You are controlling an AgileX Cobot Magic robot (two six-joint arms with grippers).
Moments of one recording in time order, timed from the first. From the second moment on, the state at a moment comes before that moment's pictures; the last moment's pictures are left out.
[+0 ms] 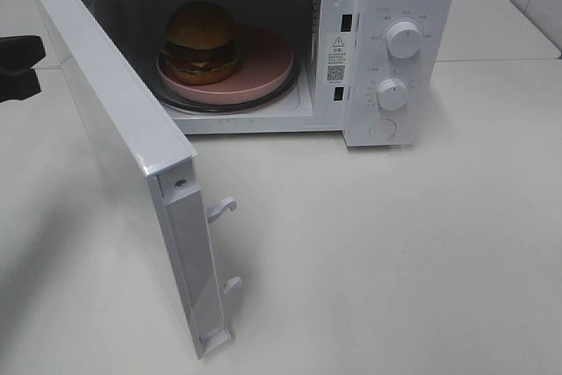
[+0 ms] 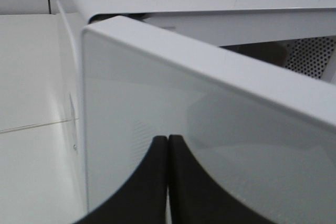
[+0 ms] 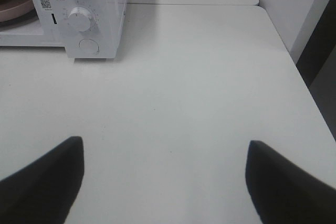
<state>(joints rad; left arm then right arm) -0.02 1.55 -0.51 0.60 -0.87 -0.45 0.02 0.00 -0.49 -0.09 0.97 0.05</state>
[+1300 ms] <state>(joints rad) -0.41 1.78 -0.75 0.21 -0.79 -0.25 0.02 0.00 -0.49 -0.09 0.97 0.04</state>
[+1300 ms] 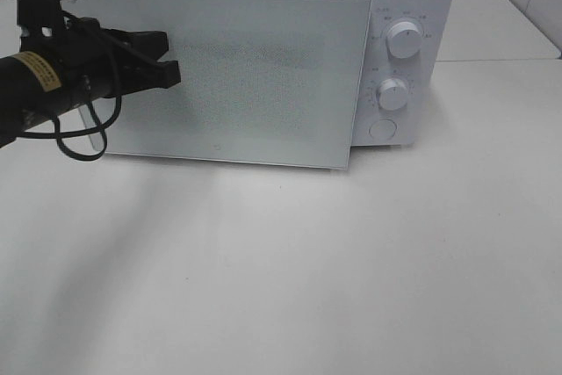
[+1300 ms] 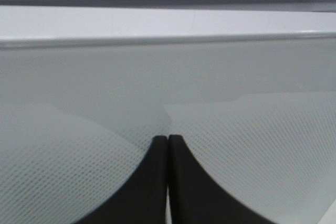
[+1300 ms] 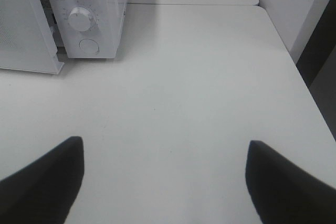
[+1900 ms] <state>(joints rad) -0.57 1.94 -1.01 0.16 -0.61 -0.20 0.02 0.00 -0.49 -0.09 0.97 0.04</state>
